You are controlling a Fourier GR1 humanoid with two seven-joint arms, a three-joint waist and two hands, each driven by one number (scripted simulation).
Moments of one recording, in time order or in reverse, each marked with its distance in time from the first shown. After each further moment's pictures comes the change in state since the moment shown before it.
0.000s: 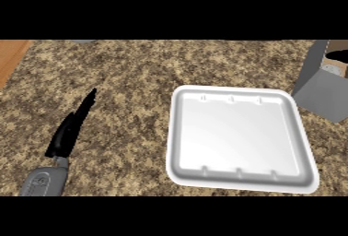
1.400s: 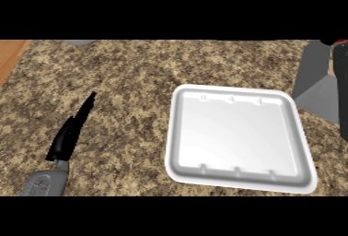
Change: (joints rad) left arm 0.020 0.000 -0.002 0.025 -0.001 0.023 -0.030; right arm -0.084 0.110 0.444 -0.419 0.485 0.402 0.527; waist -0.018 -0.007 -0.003
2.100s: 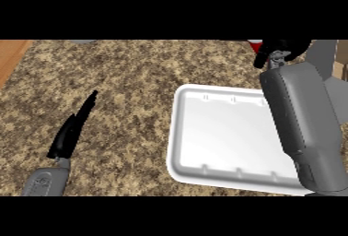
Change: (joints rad) left arm -0.019 0.005 -0.006 0.014 0.006 -0.003 0.007; right arm 0.055 0.228 0.170 0.005 0.041 -0.028 -0.037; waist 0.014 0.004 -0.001
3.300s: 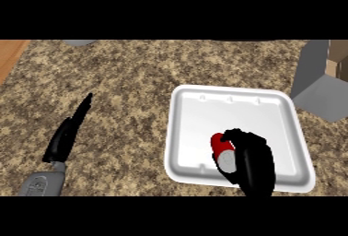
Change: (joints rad) left arm 0.028 0.015 0.010 -0.004 0.014 0.009 -0.022; right arm 1.004 0.144 0.454 -0.517 -0.100 -0.718 -0.494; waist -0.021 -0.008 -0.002
